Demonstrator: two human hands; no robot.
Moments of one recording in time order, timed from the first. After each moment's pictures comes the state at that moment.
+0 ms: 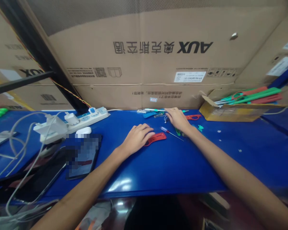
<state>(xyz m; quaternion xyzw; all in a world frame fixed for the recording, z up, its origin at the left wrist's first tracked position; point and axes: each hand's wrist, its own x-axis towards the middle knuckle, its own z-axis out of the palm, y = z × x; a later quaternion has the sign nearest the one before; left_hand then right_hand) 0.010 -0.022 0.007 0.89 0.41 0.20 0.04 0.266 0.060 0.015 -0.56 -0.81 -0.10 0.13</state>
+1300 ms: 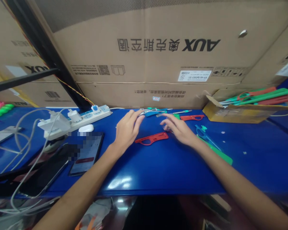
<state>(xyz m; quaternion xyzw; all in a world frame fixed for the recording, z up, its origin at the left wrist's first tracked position) -0.008 -0.026 0.036 0.77 0.47 0.42 -0.06 0.246 -0.011 0.025 -0.42 -0.80 0.26 0.35</state>
